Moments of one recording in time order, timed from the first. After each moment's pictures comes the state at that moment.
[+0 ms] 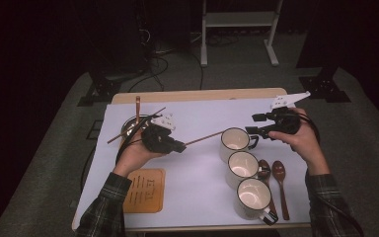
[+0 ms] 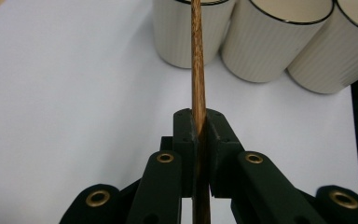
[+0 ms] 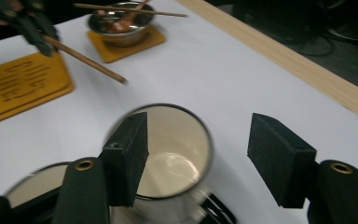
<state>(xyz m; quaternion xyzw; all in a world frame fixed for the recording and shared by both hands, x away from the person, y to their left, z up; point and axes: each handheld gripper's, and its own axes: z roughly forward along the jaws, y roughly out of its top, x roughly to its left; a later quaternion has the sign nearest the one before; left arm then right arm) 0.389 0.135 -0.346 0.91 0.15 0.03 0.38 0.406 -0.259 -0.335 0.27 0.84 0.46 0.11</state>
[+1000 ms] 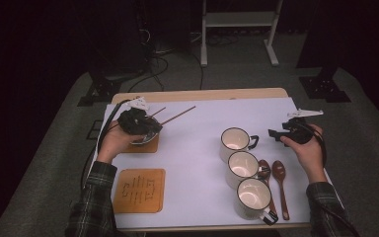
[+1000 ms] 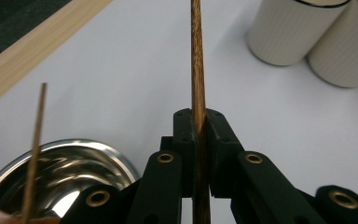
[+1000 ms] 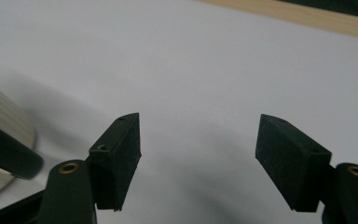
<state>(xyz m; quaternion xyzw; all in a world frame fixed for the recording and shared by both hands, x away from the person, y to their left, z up) 0.436 0.203 -0.337 0.89 0.23 0.10 0.38 0.424 -0.326 -0.420 0.49 0.76 0.37 0.22</state>
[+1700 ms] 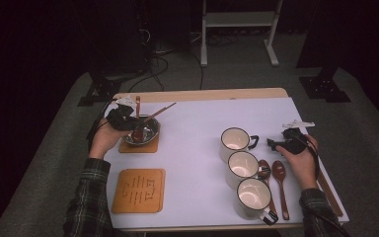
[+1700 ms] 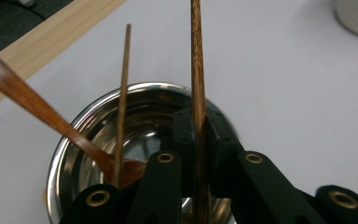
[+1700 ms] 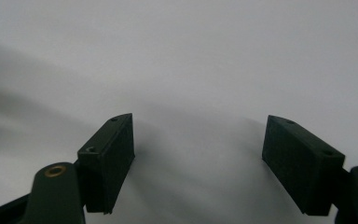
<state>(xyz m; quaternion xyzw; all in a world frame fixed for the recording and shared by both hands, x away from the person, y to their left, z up) 0.467 0.248 -0.364 0.88 0.30 0.13 0.33 0.418 -0.322 -0.463 0.52 0.75 0.33 0.24</state>
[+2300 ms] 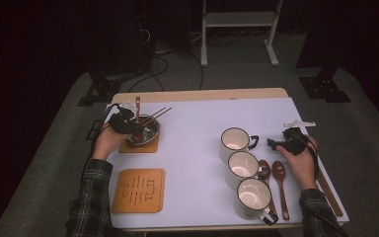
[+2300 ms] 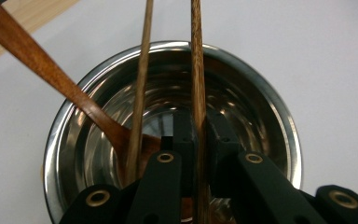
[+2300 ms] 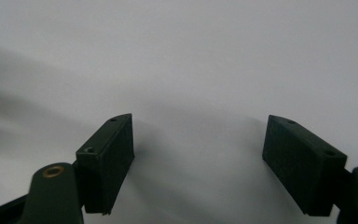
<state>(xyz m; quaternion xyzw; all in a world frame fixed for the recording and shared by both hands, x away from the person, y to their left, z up) 0.479 0.254 -0.393 0.88 0.33 0.12 0.31 0.420 -0.324 -0.464 0.53 0.74 0.33 0.23</state>
